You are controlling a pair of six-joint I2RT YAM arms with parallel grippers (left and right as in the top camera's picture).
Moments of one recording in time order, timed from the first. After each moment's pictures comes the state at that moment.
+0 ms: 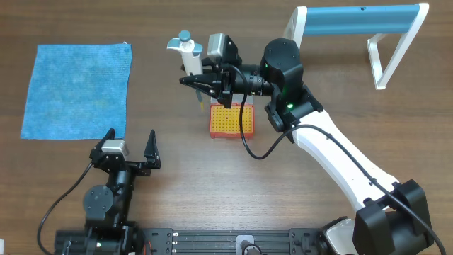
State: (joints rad) left arm -0.03 0.01 0.01 -0.07 0.04 -0.10; right arm 0.48 1.56 1.12 0.46 -0.99 0.06
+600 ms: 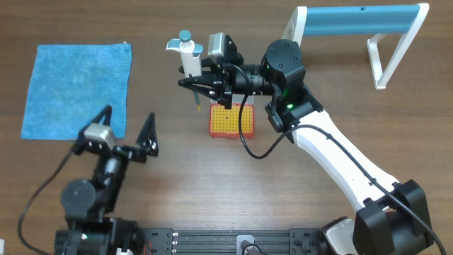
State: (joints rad) left arm -0.03 0.36 0.31 0.12 0.19 -0.20; right arm 0.48 1.56 1.12 0.50 -1.05 0.11
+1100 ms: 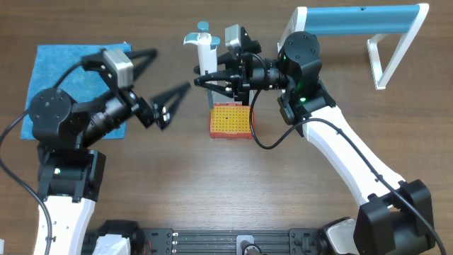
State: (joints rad) left arm -0.03 0.93 0.90 0.04 0.90 -0.21; right arm 0.39 1.56 1.12 0.50 -1.22 0.25
